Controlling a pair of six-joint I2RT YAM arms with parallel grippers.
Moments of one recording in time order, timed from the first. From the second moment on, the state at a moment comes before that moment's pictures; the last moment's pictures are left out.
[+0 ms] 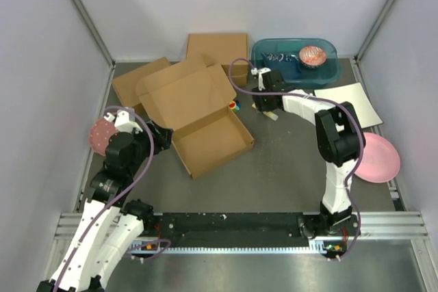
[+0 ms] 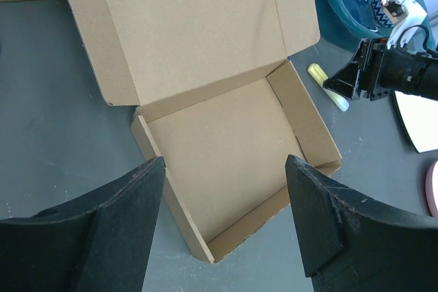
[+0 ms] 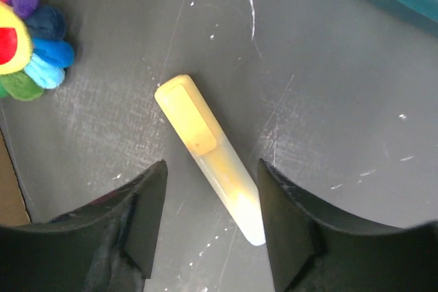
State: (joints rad) left arm -0.29 0.53 0.69 -0.48 -0.08 -0.57; right arm 0.40 1.98 1.40 -0.28 0.06 0.00
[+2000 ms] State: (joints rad) left arm -0.29 0.43 0.65 -0.56 -0.15 -0.55; right arm 0.81 1.70 1.33 -0.39 0.19 0.30
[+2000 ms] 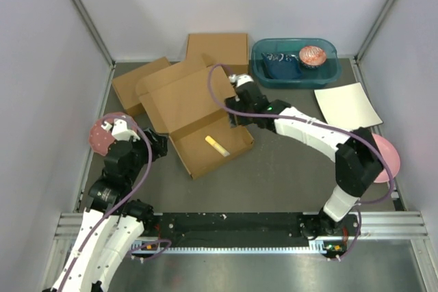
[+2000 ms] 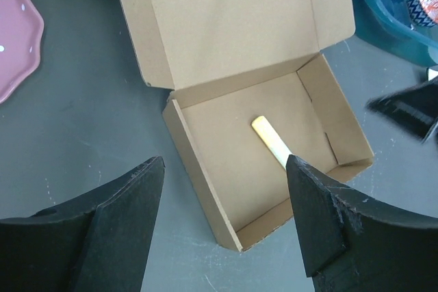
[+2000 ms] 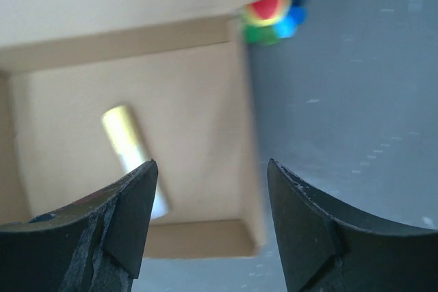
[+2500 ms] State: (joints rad) left arm -0.29 0.45 0.62 -0.56 -0.12 -0.57; right arm 0.62 1.76 1.25 -0.27 0.10 0.25
